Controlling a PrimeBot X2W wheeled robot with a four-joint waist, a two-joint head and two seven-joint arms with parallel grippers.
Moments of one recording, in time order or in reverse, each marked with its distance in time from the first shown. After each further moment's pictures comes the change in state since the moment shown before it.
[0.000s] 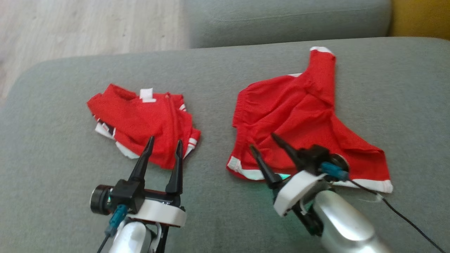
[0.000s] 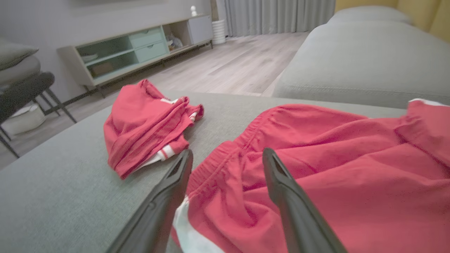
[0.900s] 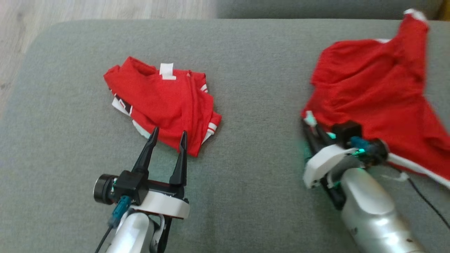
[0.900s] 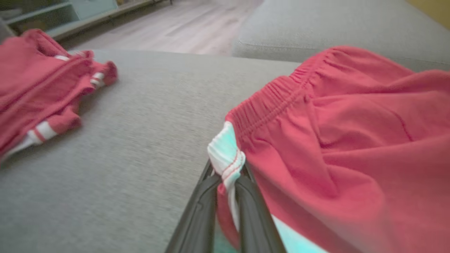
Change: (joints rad) left arm -0.046 0.000 -0.022 0.007 -0.002 -0.007 0.000; right arm -0.112 0.002 -0.299 0.207 -0.202 0.000 0.026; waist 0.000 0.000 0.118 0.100
